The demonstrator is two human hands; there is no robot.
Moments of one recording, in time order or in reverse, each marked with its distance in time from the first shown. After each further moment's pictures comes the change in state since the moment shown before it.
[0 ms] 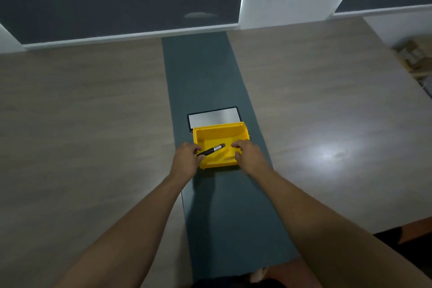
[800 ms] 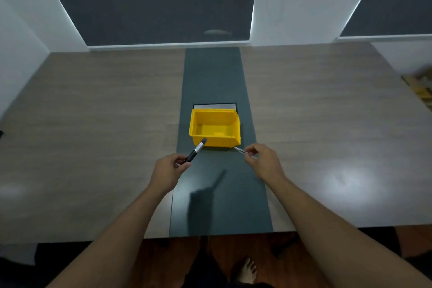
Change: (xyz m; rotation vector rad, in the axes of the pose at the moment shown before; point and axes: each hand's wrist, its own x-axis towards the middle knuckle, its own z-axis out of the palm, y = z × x) left_hand -0.223 0.044 0.031 -0.252 0.239 -0.137; right_hand -0.156 0.104 -0.060 0.109 0.167 -0.201
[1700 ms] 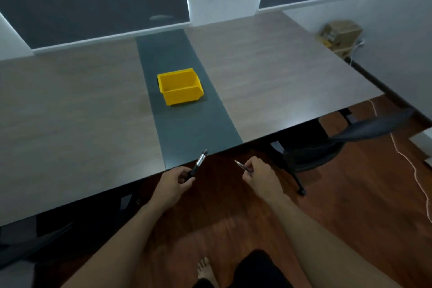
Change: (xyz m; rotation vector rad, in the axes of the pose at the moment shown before) left_hand -0.313 -0.076 0.011 0.115 -0.335 0.278; right_hand -0.426 0.019 0.042 -0.185 0.095 0.250
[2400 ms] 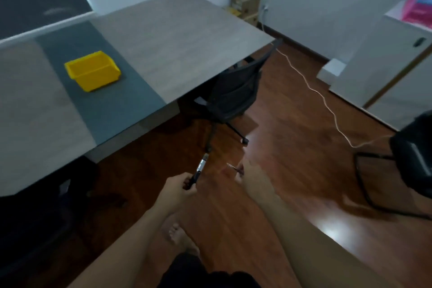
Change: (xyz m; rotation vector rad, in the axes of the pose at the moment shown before) left_hand -0.250 0.116 0.211 0.029 -0.393 0.116; right_hand -0.326 0.197 -0.022 -0.017 0.158 0.253
